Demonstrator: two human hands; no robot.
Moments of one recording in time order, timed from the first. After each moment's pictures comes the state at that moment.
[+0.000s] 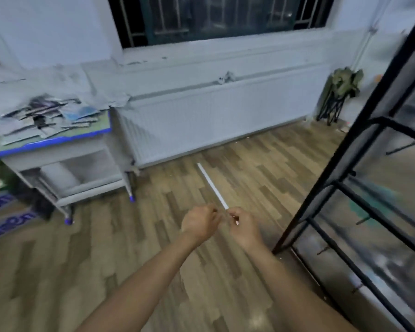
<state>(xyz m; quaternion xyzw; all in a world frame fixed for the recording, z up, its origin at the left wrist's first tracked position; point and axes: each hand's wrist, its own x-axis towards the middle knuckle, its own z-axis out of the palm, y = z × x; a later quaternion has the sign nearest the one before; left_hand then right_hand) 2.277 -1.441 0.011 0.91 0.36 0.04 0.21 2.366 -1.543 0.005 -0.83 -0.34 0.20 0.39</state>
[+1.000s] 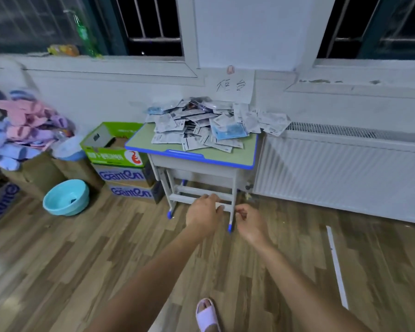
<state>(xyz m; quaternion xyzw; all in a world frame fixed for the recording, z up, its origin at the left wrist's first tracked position) 2.115 -0.926 0.020 0.72 0.66 0.13 0.16 2.254 -0.941 -0.013 -0.68 -0.57 0.35 0.30</state>
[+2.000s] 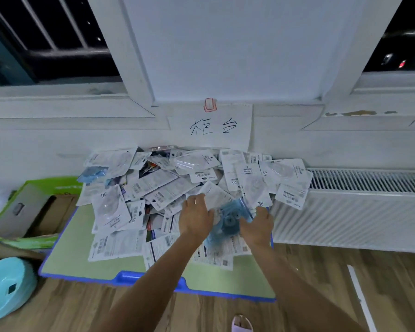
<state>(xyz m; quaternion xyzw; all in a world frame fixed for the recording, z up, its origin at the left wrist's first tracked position) 2.138 -0.421 -0.019 0.73 0.67 0.07 0.15 2.284 -0.459 -0.052 -0.81 -0.35 0.32 0.33</state>
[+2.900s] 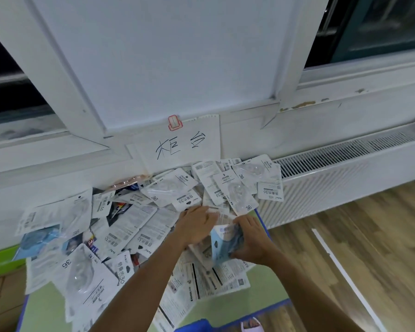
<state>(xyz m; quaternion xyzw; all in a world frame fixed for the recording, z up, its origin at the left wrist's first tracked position) 2.126 -0.322 -0.036 0.88 0.39 -0.07 0.27 2.279 -0.458 -0.052 -0.75 -0.59 0.24 0.19</state>
